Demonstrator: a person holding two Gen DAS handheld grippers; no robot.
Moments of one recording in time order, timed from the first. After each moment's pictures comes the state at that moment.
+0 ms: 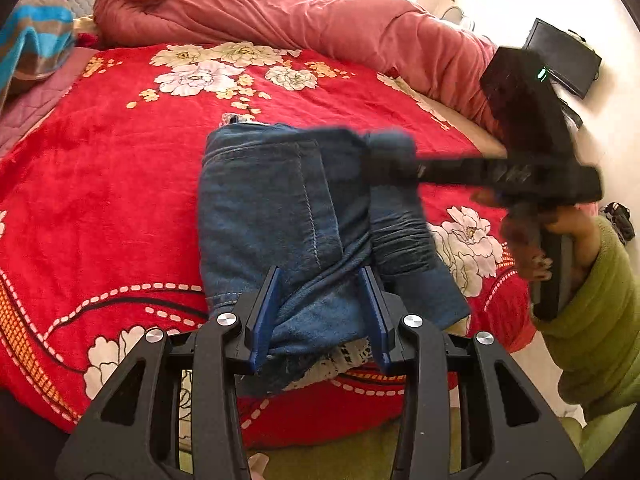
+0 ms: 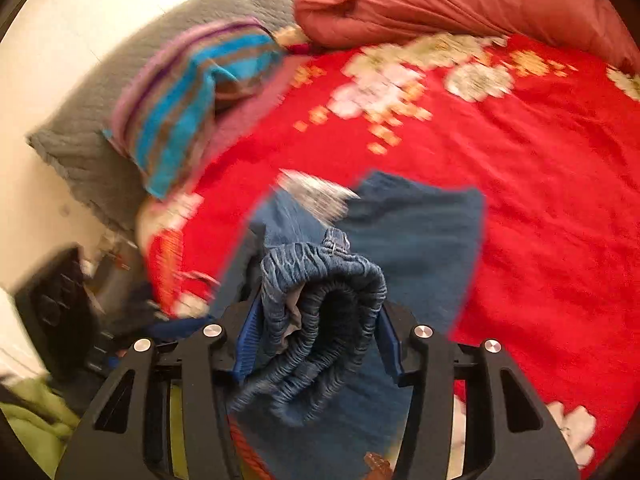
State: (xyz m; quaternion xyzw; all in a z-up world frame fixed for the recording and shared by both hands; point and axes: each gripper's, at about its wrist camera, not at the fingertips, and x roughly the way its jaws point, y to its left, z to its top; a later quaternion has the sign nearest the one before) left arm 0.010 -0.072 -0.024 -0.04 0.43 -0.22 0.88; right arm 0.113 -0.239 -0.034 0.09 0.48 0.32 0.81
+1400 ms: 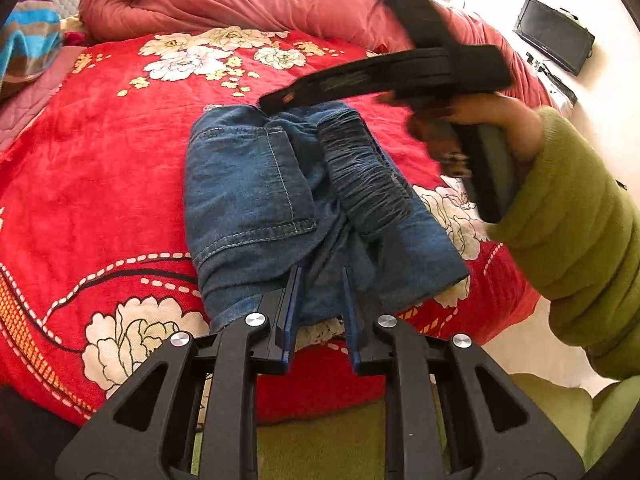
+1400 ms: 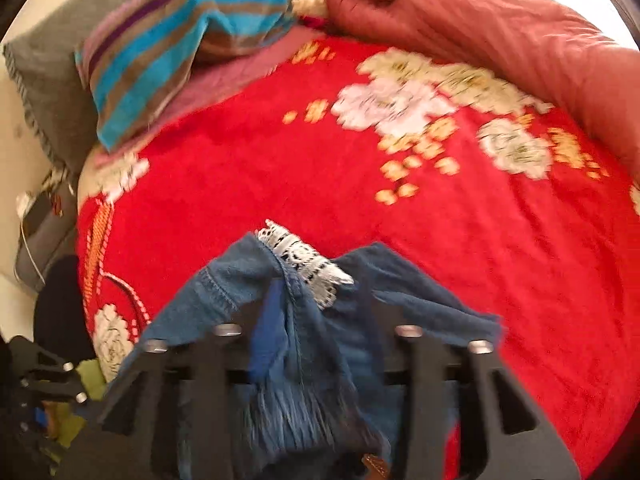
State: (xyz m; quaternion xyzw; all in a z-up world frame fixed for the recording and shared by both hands) left arm -0.002 -0.076 -0.030 -0.01 0.45 -0.23 0.86; right arm 0.161 -0.174 -0.010 -0.05 0.43 0.32 0.84
